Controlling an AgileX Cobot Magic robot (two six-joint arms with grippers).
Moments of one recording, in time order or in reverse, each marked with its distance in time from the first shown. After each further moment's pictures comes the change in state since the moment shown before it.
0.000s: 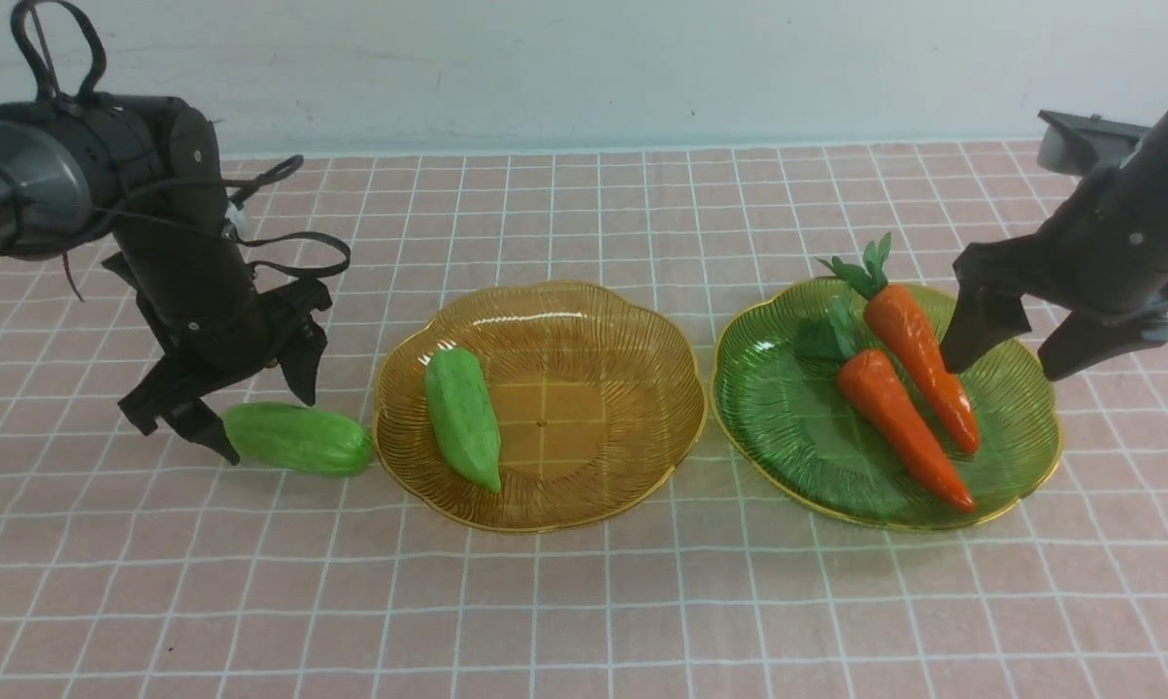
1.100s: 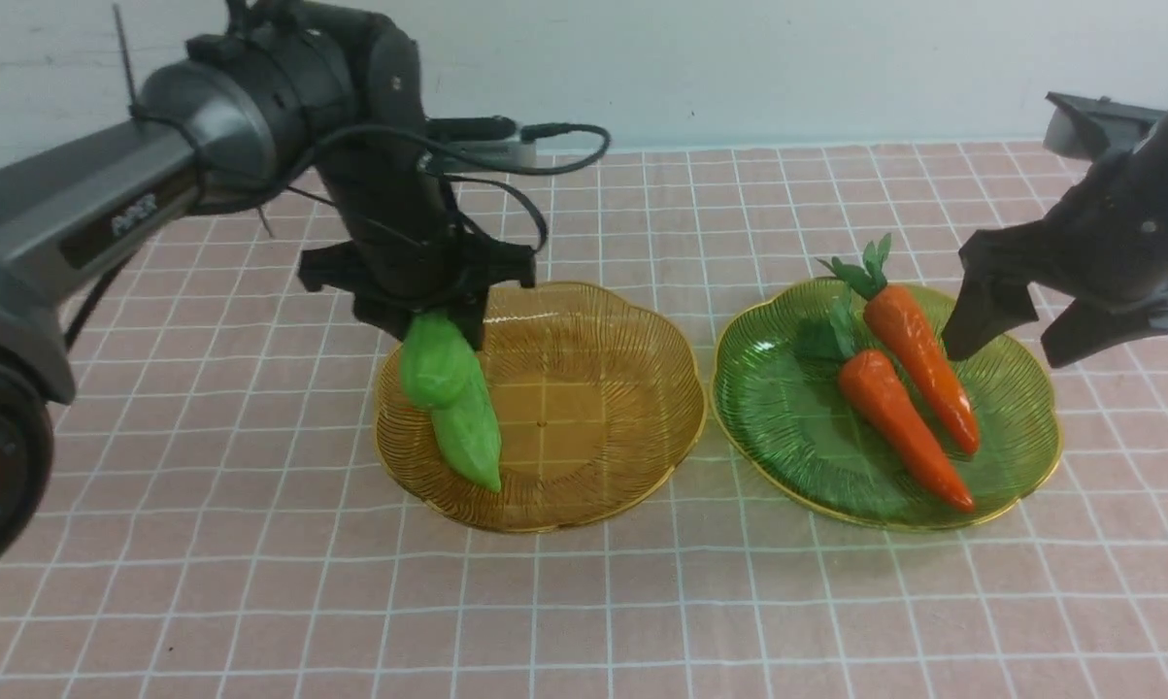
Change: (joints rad) right arm 0.000 -0.041 0.005 0.002 0.001 -0.021; left arm -0.291 0.022 -0.255 0.034 0.033 0.628
